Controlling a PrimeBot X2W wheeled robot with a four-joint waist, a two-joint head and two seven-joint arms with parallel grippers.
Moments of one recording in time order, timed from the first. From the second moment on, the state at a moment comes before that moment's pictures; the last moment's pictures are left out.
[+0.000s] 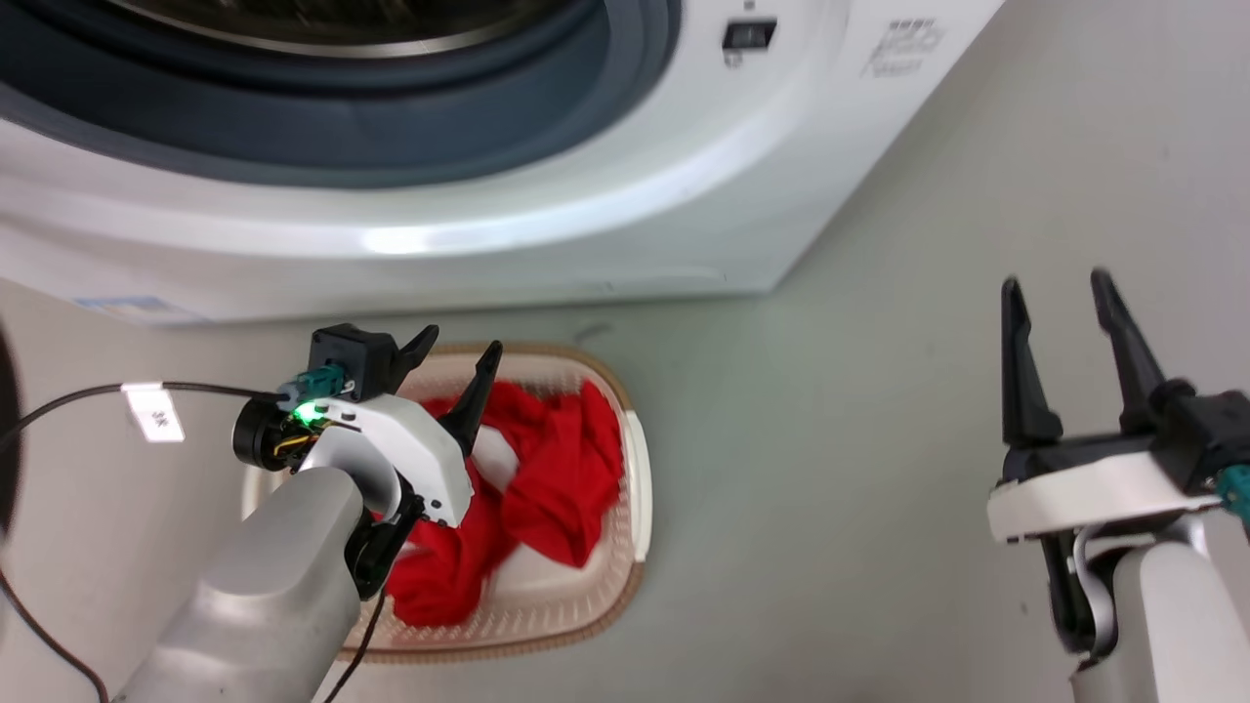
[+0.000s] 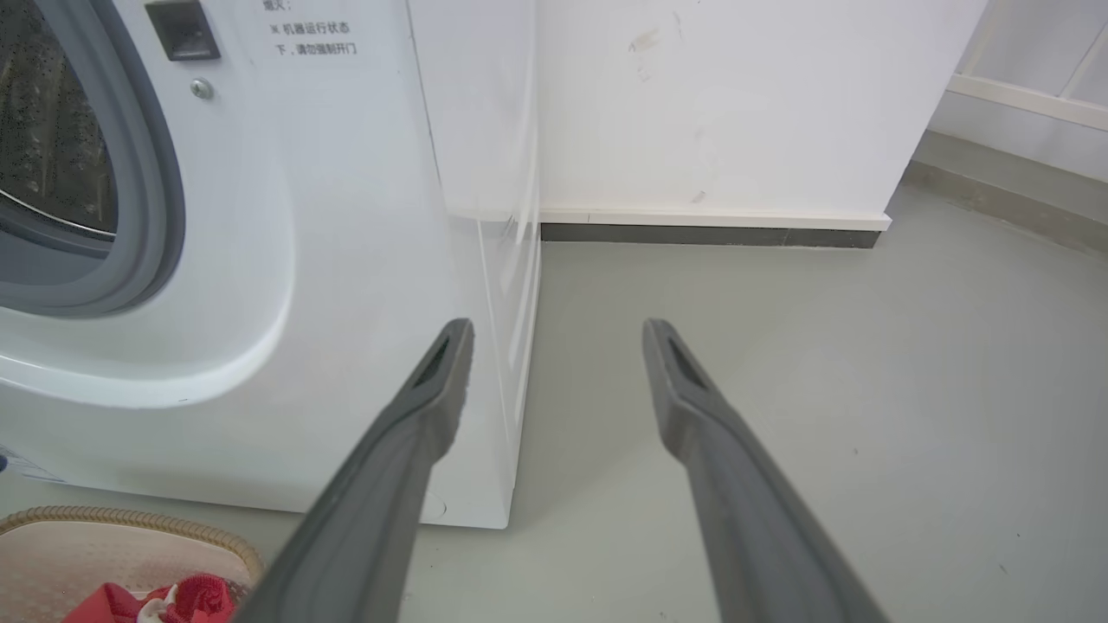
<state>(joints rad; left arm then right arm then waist) -0.72 0.34 -0.78 0.85 -0.77 -0.13 -0.26 -0.27 -0.05 -0.06 0.15 0.05 0.13 -0.26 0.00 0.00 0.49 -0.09</state>
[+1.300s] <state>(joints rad) 0.00 0.14 -0.05 0.12 -0.16 -0.02 -0.26 0.01 -0.05 -0.07 0.19 0.09 0.13 -0.26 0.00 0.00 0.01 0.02</state>
